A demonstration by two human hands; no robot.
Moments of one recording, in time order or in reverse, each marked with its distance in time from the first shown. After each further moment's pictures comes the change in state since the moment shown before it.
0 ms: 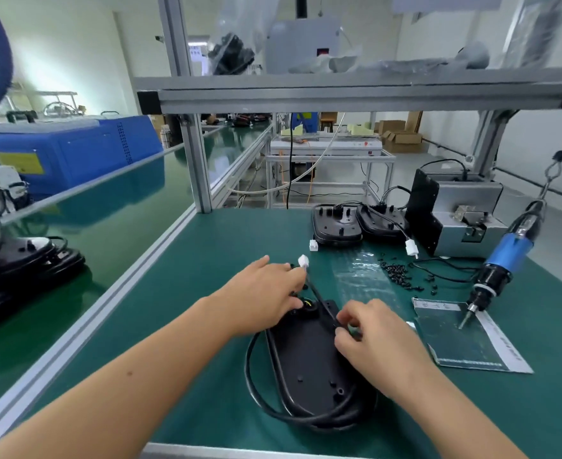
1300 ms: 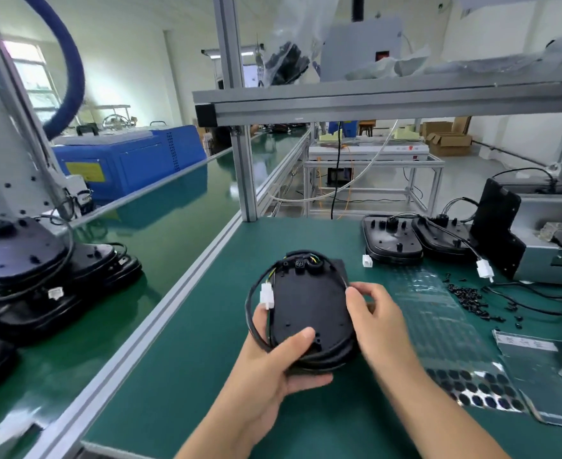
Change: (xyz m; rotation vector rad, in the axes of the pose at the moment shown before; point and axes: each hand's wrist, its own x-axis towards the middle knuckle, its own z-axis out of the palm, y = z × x) left_hand -0.082 0.005 0.044 -1.968 0.441 -0.410; right_hand 0.062 -0.058 0.057 0.823 0.152 0.123
